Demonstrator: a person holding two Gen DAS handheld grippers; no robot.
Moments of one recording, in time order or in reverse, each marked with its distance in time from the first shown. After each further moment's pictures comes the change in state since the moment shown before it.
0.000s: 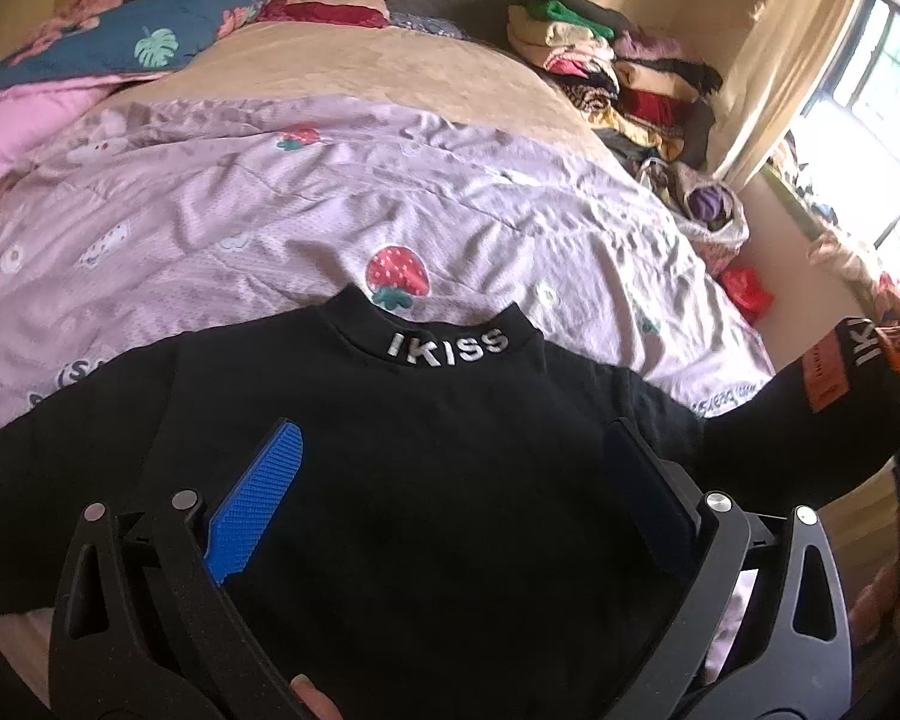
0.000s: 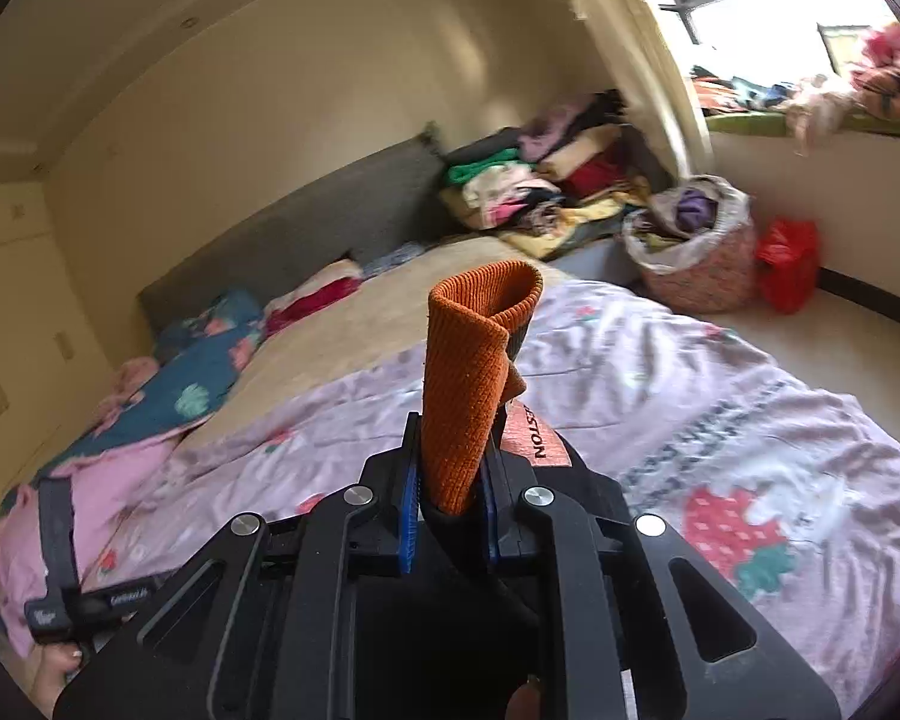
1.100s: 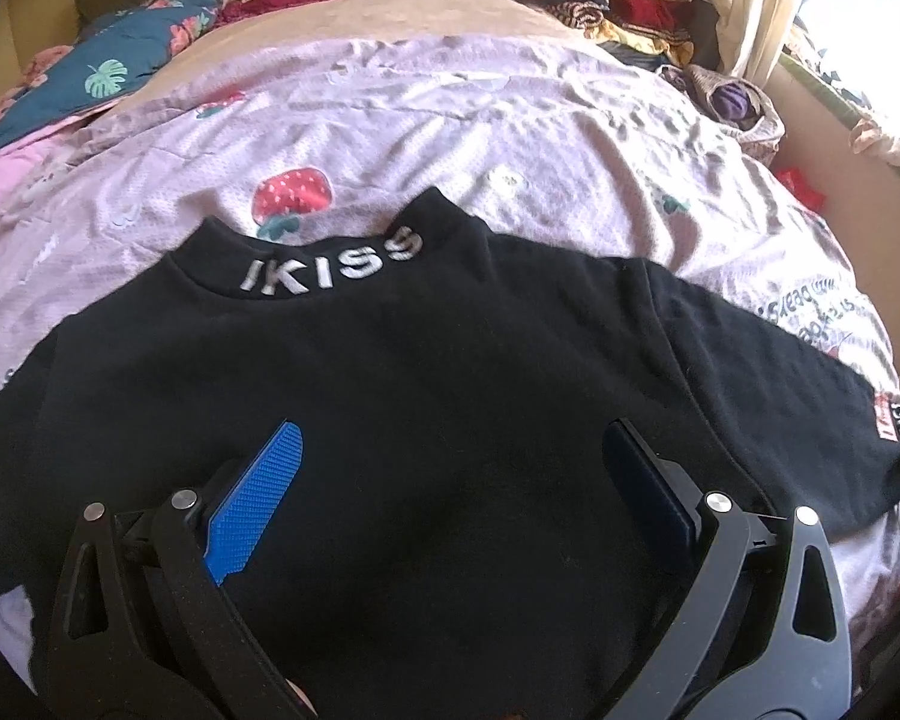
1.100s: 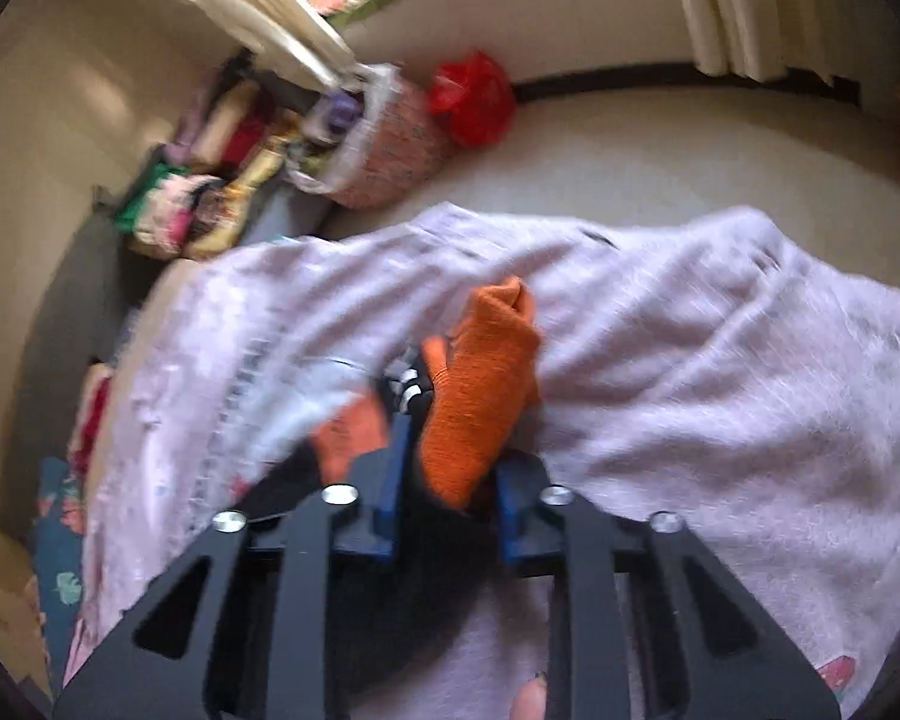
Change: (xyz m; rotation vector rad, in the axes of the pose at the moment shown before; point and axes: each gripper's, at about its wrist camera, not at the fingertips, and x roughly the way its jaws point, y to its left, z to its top) left arm 0.100 -0.082 -0.043 0.183 0.094 0.173; right arm -0.003 -0.273 -0.075 0.611 0.098 -0.485
